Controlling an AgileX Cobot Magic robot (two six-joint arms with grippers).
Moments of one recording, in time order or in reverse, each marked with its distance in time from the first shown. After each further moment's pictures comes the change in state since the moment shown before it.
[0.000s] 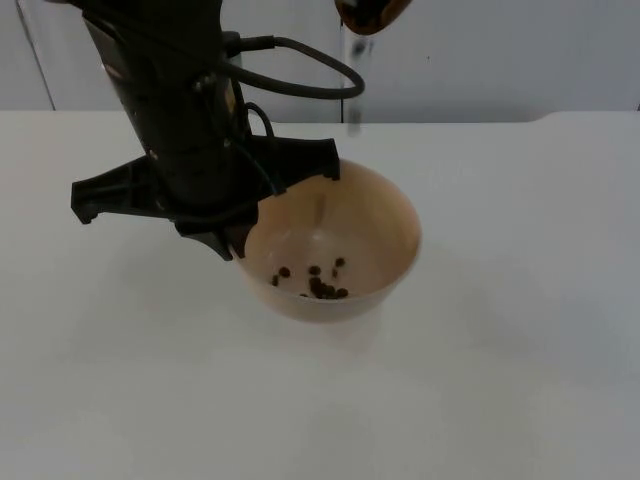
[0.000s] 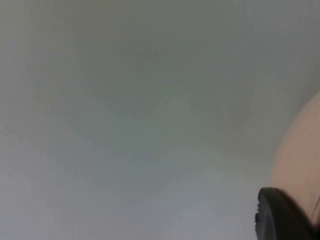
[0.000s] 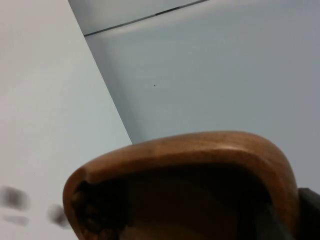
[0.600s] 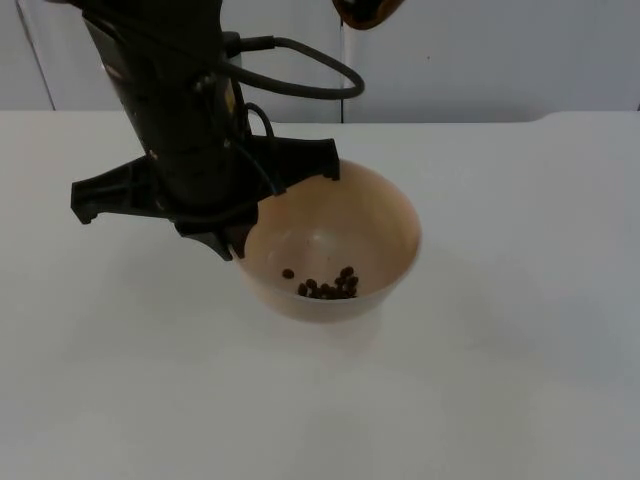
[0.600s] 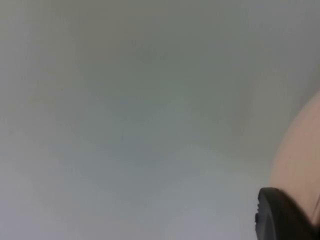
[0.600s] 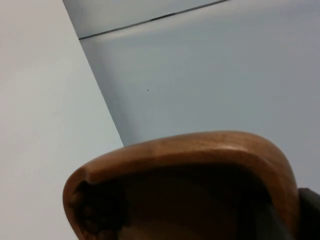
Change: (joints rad) right arm 0.014 0.000 0.000 -0.027 0.000 -0.011; left arm 0.000 0.000 0.000 0.000 0.000 0.000
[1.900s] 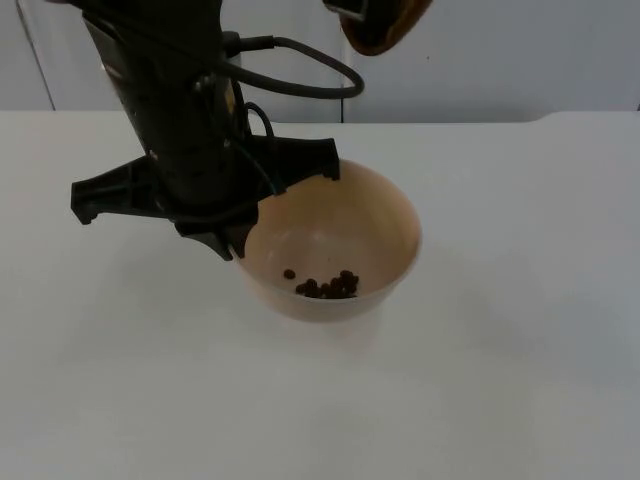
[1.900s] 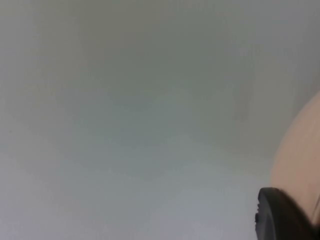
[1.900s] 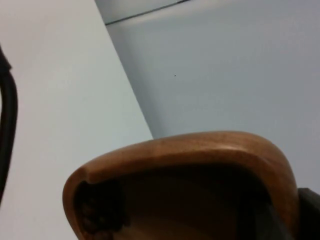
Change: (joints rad) right arm -0.039 0.000 0.000 0.110 0.000 -0.027; left arm 0.000 0.000 0.000 0.000 0.002 -0.004
